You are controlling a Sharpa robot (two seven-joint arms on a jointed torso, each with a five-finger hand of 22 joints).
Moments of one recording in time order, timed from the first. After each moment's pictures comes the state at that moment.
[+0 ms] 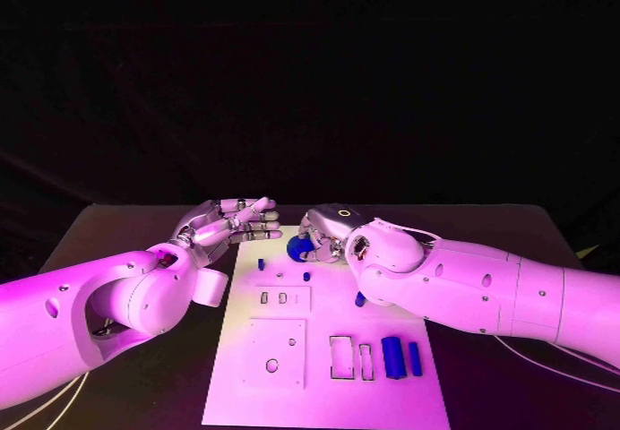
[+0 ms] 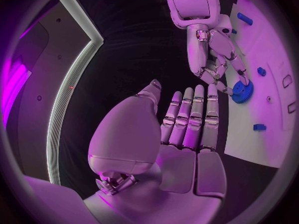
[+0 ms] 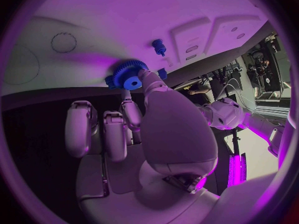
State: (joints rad) left arm 1.23 -1.00 0.00 1.74 0.00 -0.33 0.36; left_hand 1.37 -0.06 0.16 0.24 0.04 0.89 0.22 0.15 0.07 0.99 0.18 0.14 0.07 0.97 0.14 0.17 0.12 0.18 0.86 0.28 0.25 0.07; right arm 1.31 -0.46 -0.13 1.35 -1.64 -0.38 -0.31; right_hand 1.40 -0.13 0.11 0.18 0.43 1.04 0.11 0.19 0.21 1.32 0.02 1.28 1.16 1.46 -0.03 1.53 1.31 0.08 1.39 0.08 1.38 1.30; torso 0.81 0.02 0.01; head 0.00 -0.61
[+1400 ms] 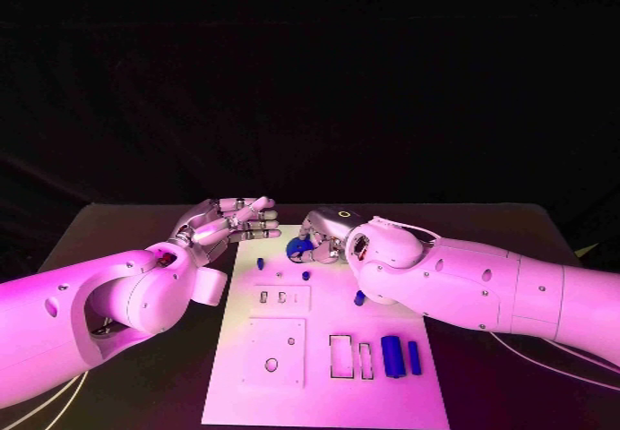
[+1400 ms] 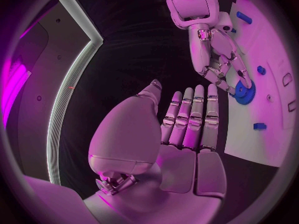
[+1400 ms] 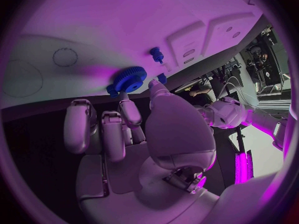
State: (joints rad) left arm 1.23 -1.00 0.00 1.74 0.00 -0.33 0.36; left_hand 1.38 -0.05 0.16 0.23 0.04 0.89 0.22 0.15 0.07 0.99 0.18 0.14 0.07 0.97 0.14 0.16 0.12 0.18 0.86 0.28 0.24 0.07; right arm 1.31 -0.47 -0.13 1.34 -1.58 -0.32 -0.31; right_hand 1.23 -0.08 0.02 0.29 0.28 0.96 0.15 0.10 0.20 1.28 0.07 1.27 1.16 1.46 -0.01 1.53 1.31 0.08 1.37 0.10 1.36 1.29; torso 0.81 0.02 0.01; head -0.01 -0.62
